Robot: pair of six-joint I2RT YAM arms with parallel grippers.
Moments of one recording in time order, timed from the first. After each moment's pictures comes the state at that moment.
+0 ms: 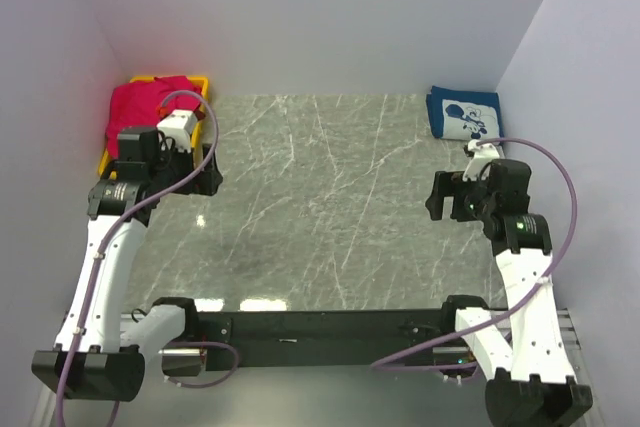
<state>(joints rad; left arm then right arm) -0.05 0.99 1.16 -0.82 0.24 -0.01 -0.07 0.78 0.93 -0.83 -0.25 -0.03</state>
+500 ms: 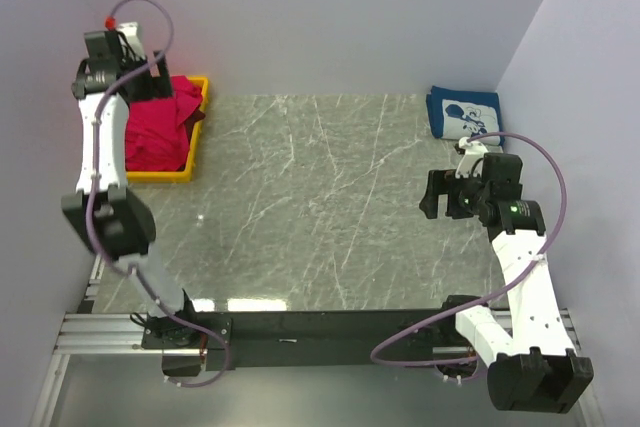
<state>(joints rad) 0.19 1.72 1.86 -0.74 0.12 0.02 -0.07 0.91 0.93 -0.83 -0.31 -0.05</state>
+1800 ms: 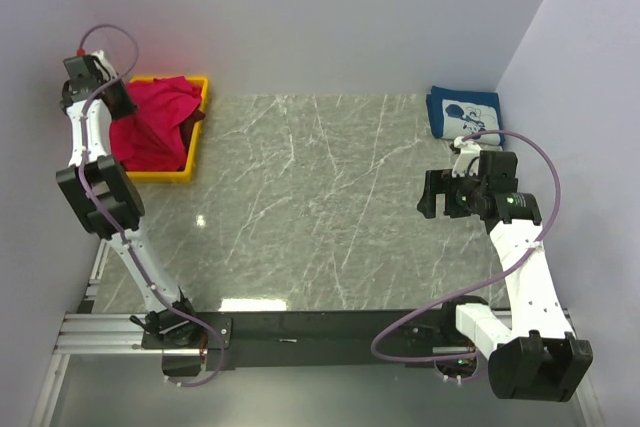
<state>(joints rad) 0.41 2.13 2.00 -0.59 0.22 -0.13 -0.07 0.97 0.93 -0.83 -0.33 -0.07</state>
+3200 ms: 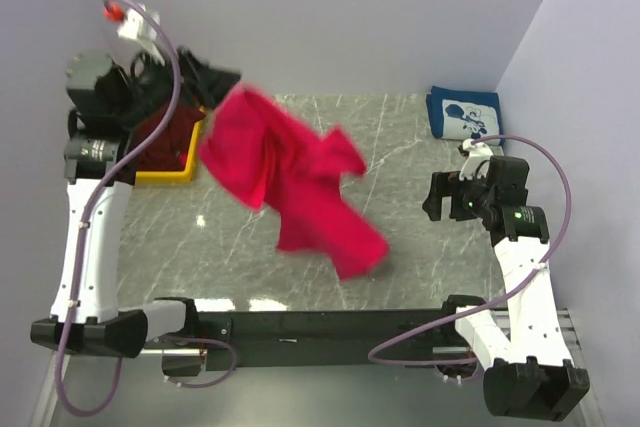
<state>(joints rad) -0.08 1.25 1.73 -0.35 0.61 -0.38 -0.11 0.87 0.93 -0.83 -0.34 -0.09</state>
